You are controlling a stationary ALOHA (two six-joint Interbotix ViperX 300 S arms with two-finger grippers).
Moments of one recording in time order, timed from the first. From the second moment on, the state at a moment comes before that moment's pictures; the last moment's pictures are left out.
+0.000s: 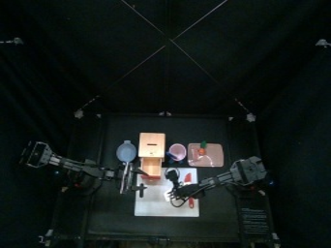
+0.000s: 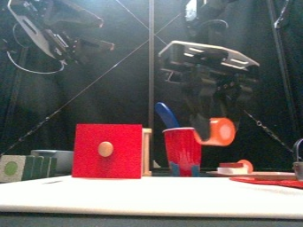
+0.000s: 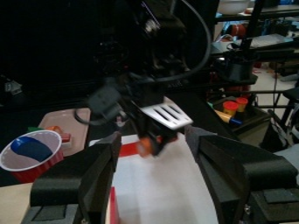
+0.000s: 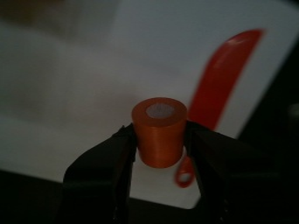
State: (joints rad) left arm -0.17 -0.41 1.10 -0.05 -0.67 0.09; right arm 0.16 0.10 0.32 -0.25 1.18 1.48
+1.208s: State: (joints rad) left arm -0.12 -0.36 1.02 -0.23 -0.67 0.09; right arm -0.40 -0.15 0.86 -0.29 0.88 0.99
